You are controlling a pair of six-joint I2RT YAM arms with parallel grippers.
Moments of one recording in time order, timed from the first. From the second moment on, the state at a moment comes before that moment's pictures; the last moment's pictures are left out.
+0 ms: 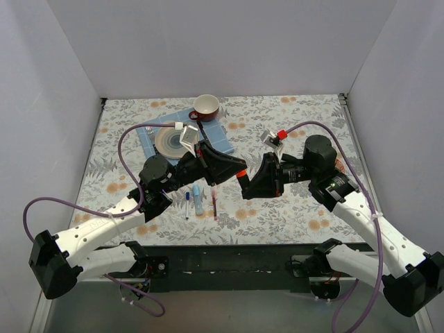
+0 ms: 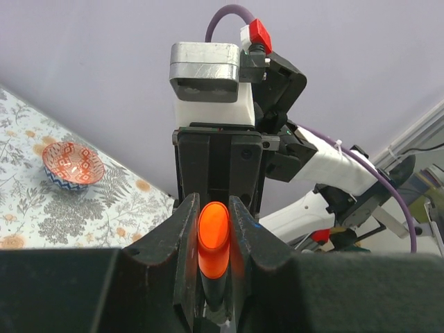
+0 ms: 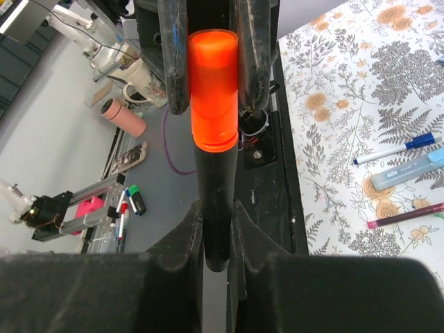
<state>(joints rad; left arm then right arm) -0.86 1.05 0.78 0.53 0.41 -0.78 0.58 0.96 0.87 -0.04 -1.11 0.48</state>
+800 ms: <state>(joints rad) -0.94 1.14 0.83 0.70 0.21 -0.81 0.48 1.05 1.00 0.03 -1.26 0.50</state>
